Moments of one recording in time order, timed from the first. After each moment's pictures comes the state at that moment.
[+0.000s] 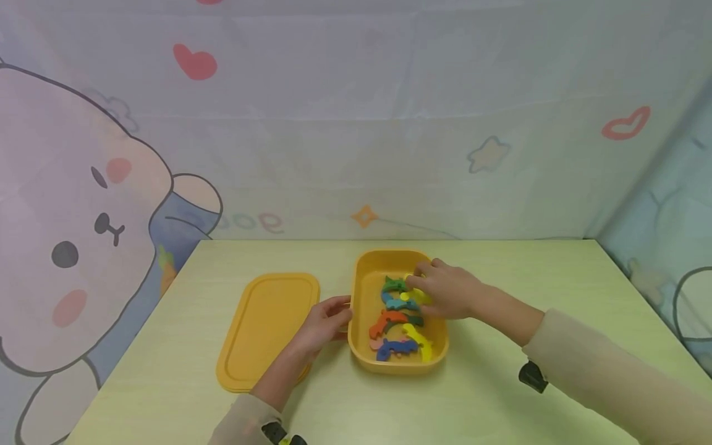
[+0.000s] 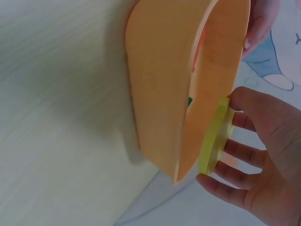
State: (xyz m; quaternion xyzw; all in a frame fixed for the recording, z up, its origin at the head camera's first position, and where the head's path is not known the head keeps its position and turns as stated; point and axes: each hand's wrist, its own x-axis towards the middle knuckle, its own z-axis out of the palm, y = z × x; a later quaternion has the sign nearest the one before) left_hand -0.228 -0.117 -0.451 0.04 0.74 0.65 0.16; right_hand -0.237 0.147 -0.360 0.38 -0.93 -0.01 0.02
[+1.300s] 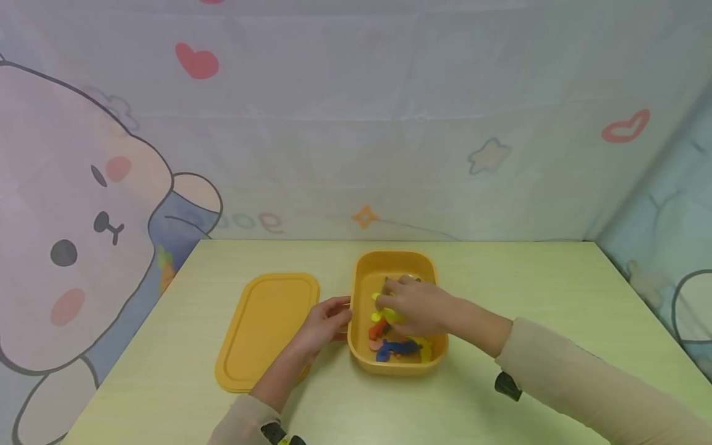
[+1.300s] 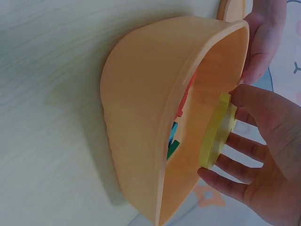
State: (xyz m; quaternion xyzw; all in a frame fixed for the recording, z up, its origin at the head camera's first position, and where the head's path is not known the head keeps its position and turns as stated) left_hand -0.230 -0.118 -0.455 0.05 0.74 0.65 0.17; right_hand -0.225 0.104 -0.371 0.42 -0.91 -0.02 -0.01
